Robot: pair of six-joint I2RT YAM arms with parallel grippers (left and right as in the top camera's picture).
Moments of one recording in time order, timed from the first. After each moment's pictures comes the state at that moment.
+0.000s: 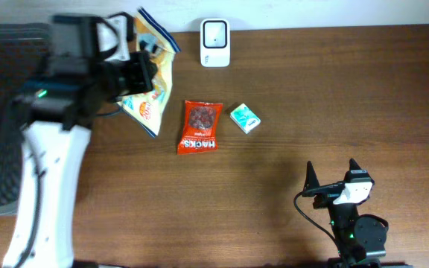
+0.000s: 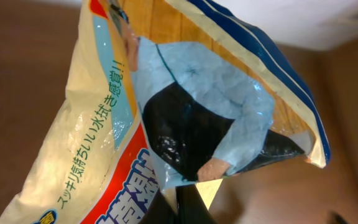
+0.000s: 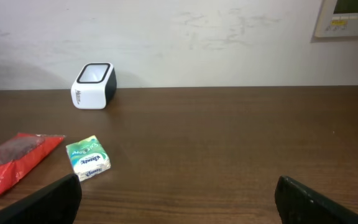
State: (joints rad) left arm -0.15 1.58 1.86 -1.06 0.31 -0.32; right arm 0.04 0.01 0.01 -0.08 0.00 0.05
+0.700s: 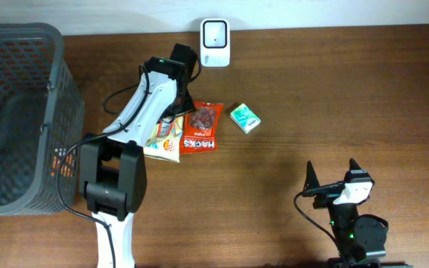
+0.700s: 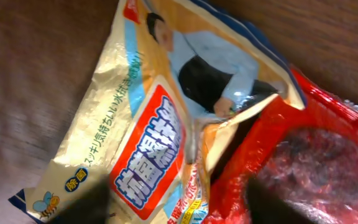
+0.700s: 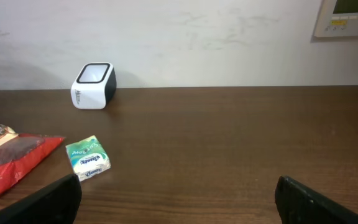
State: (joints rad) left arm -0.33 2.18 1.86 -1.14 -0.21 -0.67; right arm 0.04 0.01 0.01 -0.08 0.00 0.05
